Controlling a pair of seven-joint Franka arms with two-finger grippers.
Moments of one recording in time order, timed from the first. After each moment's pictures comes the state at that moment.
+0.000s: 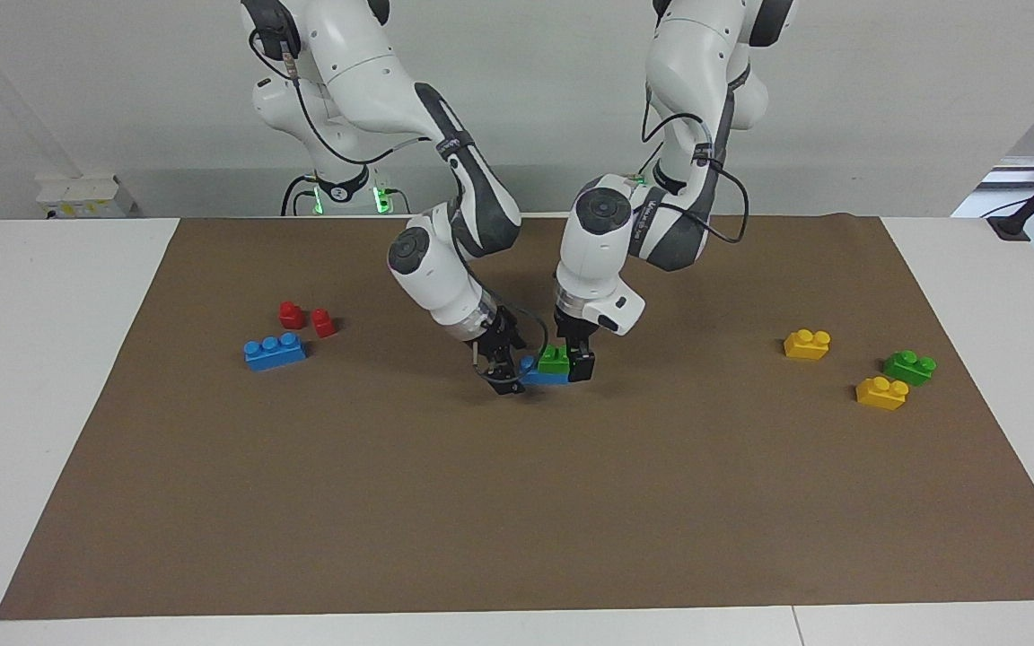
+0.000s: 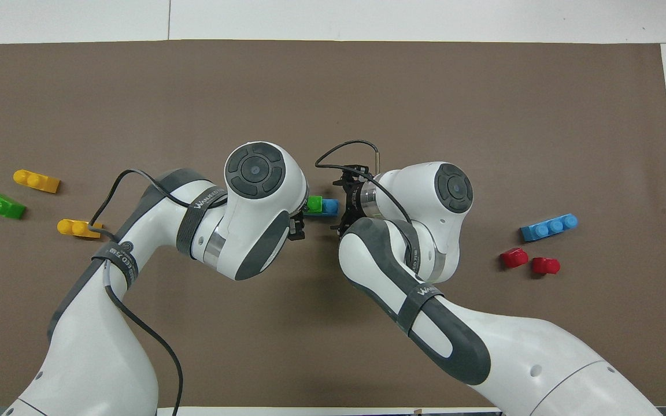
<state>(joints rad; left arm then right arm) -0.55 0.34 -0.06 -1.84 -0.01 2.24 -2.23 0.46 0.42 0.08 -1.95 0.67 2.57 1.65</state>
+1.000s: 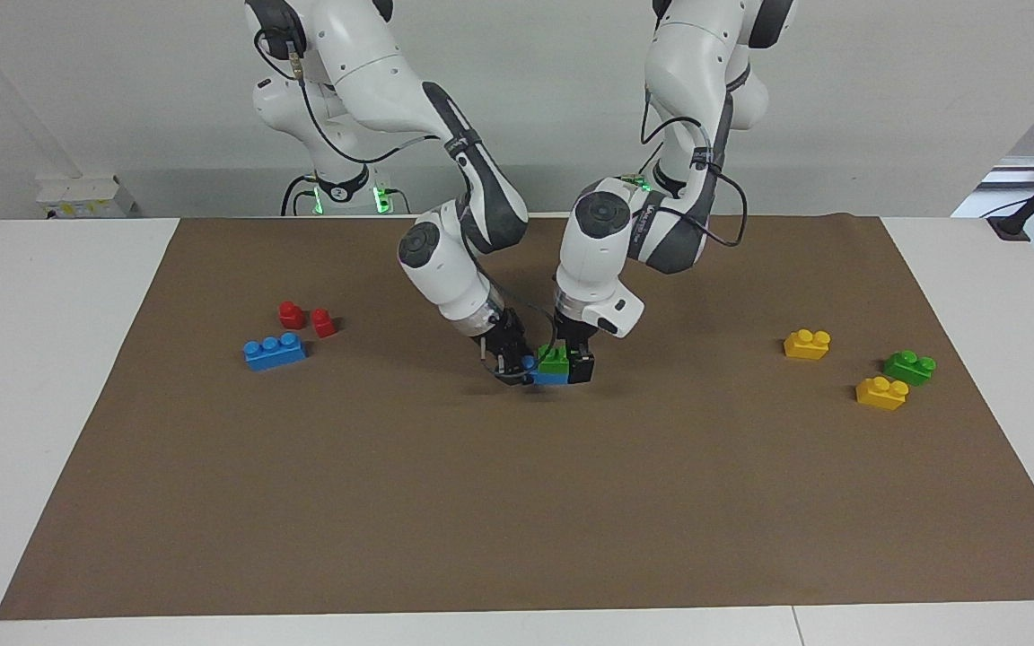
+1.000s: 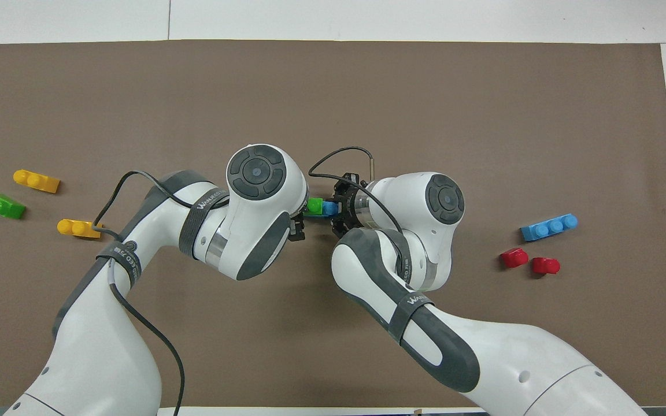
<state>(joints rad) -0.55 0.34 -0.06 -1.85 -0.01 2.24 -2.23 0.49 0.42 0.08 -1.96 0.67 2.61 1.65</state>
